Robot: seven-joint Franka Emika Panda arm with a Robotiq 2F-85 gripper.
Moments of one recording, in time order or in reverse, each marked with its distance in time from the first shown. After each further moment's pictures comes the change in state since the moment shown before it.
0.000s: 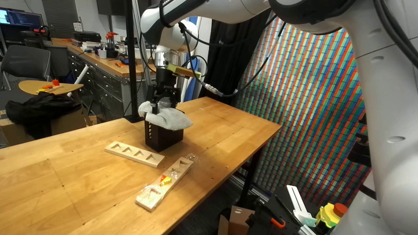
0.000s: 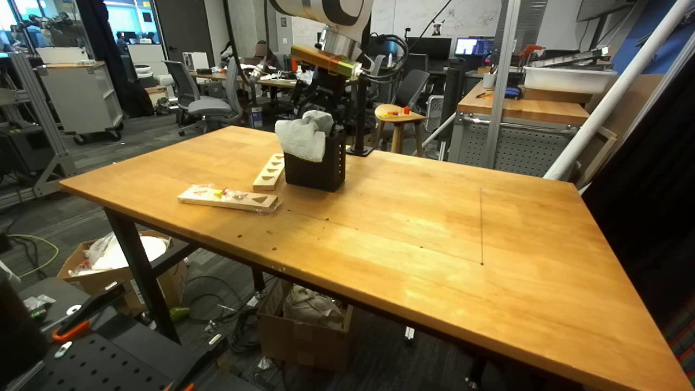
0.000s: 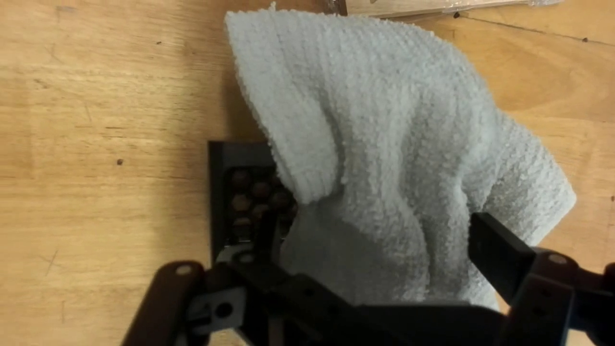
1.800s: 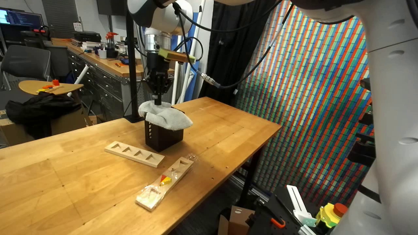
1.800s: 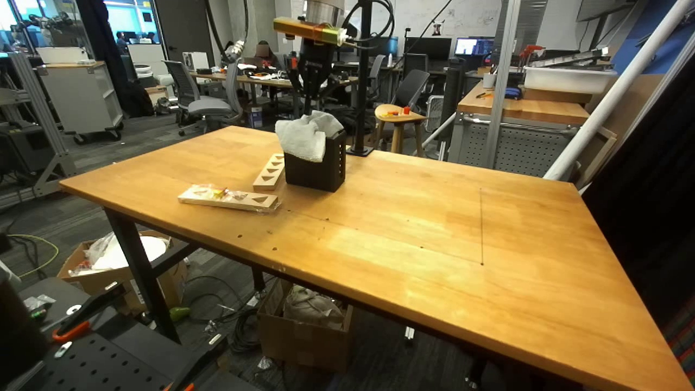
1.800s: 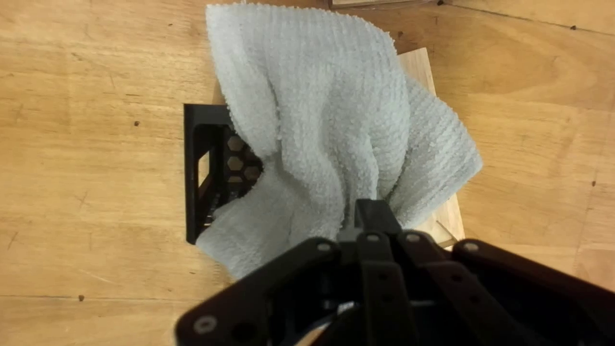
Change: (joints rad) arm 0.070 -0.075 -0.009 0.007 -0.072 0.003 0.064
